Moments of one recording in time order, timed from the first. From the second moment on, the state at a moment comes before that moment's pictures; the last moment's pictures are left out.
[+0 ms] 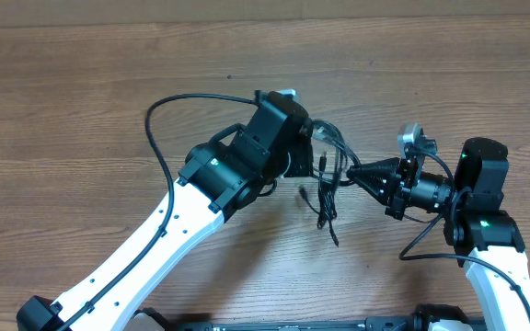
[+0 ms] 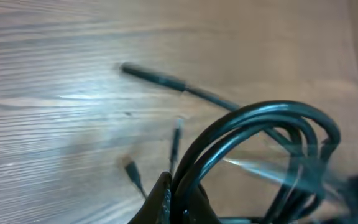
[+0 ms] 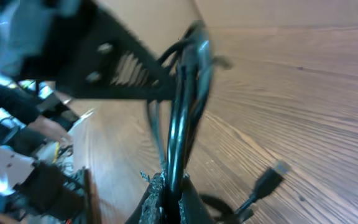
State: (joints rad) left arm -0.71 1.48 1.41 -0.78 0.01 -0.73; right arm -0.07 1.04 0.65 -0.21 -1.21 -0.08
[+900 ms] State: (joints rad) left arm -0.71 1.48 1.41 -0.87 0.02 -0.68; right arm -0.07 1.04 0.66 -0.21 -1.00 0.08
